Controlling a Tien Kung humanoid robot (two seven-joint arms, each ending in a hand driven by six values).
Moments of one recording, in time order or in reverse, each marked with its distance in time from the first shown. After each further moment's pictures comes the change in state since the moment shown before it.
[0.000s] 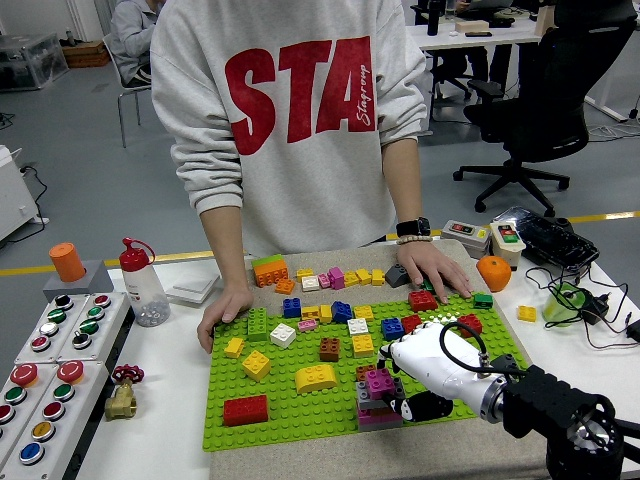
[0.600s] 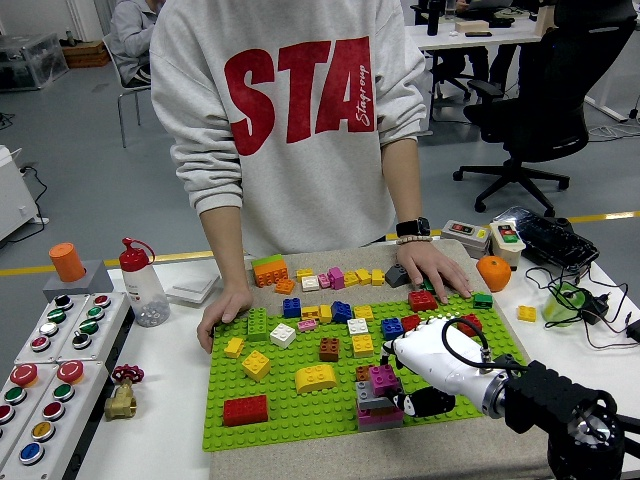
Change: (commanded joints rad) left arm -0.006 0.002 0.002 0.001 -0.003 0.001 -0.003; right arm 0.003 -0.001 0.005 -0.008 -0.001 0.012 0.000
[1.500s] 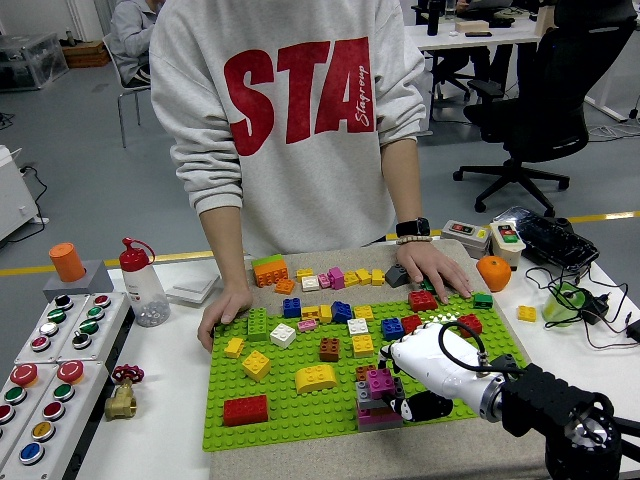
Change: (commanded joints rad) left arm 0.000 0.000 0.004 0.000 -0.001 0.002 0.001; right arm 0.000 0.006 -0.010 -0.001 0.000 0.007 -0.002
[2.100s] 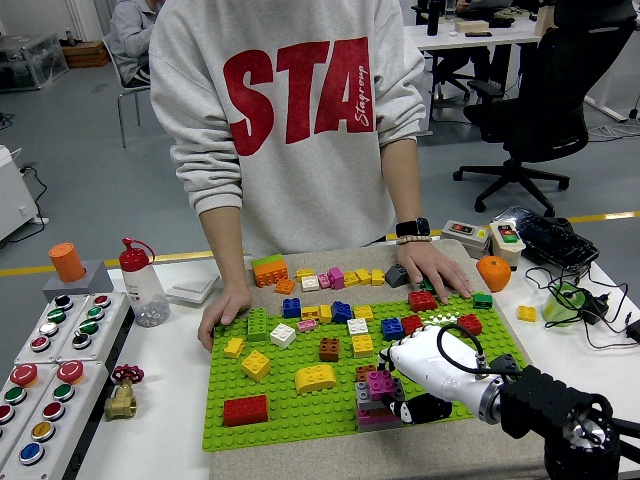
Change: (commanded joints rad) left arm 0.005 -0.001 -0.004 -0.002 0.009 0.000 0.005; right arm 0.001 0.003 -0.007 -0.005 -0.001 0.007 0.006
